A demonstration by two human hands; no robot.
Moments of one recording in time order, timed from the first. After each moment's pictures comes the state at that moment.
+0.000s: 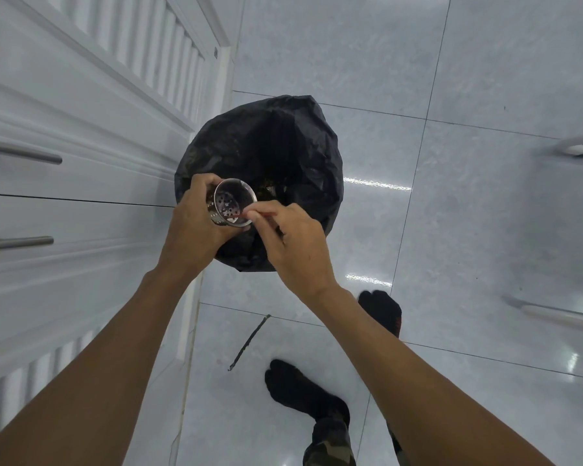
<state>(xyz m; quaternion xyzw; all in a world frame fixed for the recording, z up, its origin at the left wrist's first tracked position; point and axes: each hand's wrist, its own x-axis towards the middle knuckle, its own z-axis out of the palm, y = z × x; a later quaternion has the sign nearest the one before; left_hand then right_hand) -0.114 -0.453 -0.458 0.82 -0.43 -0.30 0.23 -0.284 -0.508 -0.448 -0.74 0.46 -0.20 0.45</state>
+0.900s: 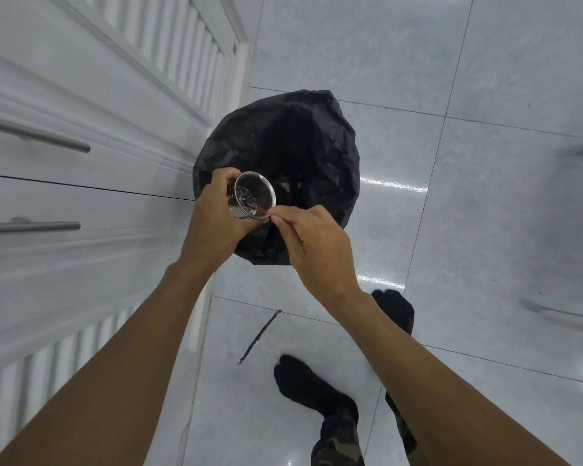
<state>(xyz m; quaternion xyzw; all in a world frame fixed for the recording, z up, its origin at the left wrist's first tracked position) -0.121 -0.450 -0.458 0.83 -0.43 -0.29 0.22 -0.299 -0.500 -0.443 -0.80 0.45 -0.17 0.37</state>
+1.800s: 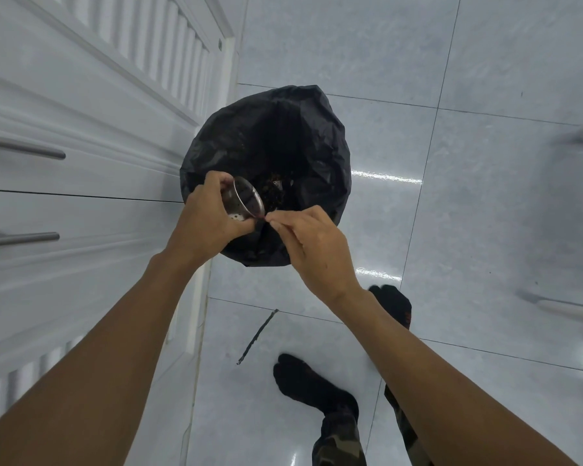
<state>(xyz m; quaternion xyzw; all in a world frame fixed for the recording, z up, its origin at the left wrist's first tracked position) -0.109 -0.459 -0.463 0.83 -0.44 -0.34 0.12 -0.311 -0.504 -0.469 -0.81 0.41 -0.20 0.37</state>
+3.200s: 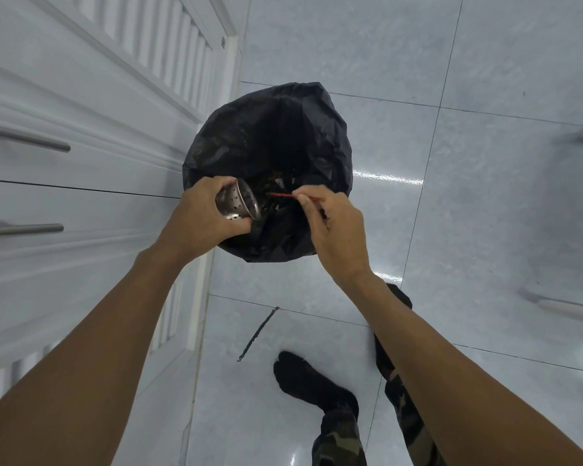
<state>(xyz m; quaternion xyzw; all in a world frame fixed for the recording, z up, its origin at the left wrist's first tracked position) -0.098 -0.452 -0.450 0.82 -0.44 -0.36 0.12 -0.317 -0.528 -0.467 -0.71 0.50 -0.19 0.46</state>
